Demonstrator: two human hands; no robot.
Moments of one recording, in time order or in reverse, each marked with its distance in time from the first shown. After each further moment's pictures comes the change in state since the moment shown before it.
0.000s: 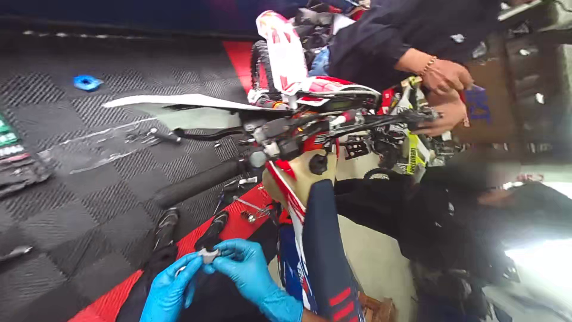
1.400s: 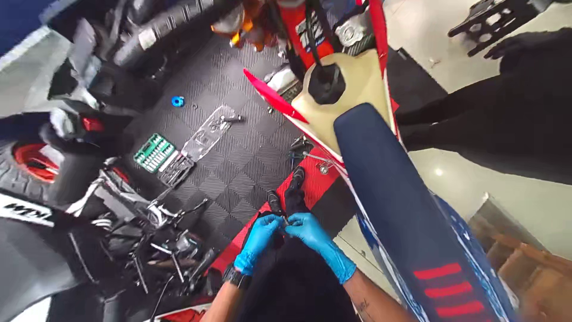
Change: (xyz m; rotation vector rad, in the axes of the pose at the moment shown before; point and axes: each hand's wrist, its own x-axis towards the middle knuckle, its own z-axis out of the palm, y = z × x) left_hand 0.042 -0.138 0.062 0.812 -0.079 -0.465; right_hand -0.019 0.203 -0.125 0.125 -0.177 0.407
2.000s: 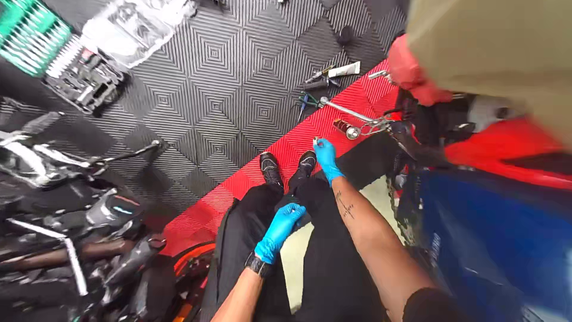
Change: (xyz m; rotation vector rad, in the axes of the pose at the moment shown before) left_hand 0.214 -0.291 0.055 -0.314 -0.151 -0.294; right_hand 0.409 0.315 -0.086 -0.529 0.515 0.143
